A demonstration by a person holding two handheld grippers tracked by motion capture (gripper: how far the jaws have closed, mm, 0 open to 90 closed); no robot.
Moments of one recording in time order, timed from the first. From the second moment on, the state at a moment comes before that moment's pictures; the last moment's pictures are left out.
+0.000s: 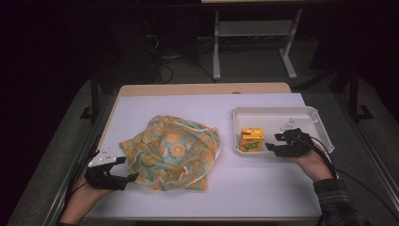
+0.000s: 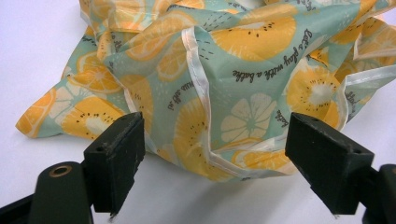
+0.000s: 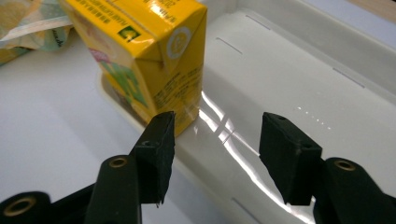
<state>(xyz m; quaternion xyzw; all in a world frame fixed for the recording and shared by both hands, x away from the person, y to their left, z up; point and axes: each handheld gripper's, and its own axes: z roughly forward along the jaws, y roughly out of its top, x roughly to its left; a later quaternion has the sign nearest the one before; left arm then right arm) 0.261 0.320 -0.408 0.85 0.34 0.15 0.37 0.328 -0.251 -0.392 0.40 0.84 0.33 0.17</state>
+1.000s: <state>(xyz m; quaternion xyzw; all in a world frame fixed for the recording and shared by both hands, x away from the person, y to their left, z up) 0.261 0.315 -0.410 0.86 0.33 0.14 0.37 0.275 -0.232 -0.407 0.36 0.86 0.35 0.11</state>
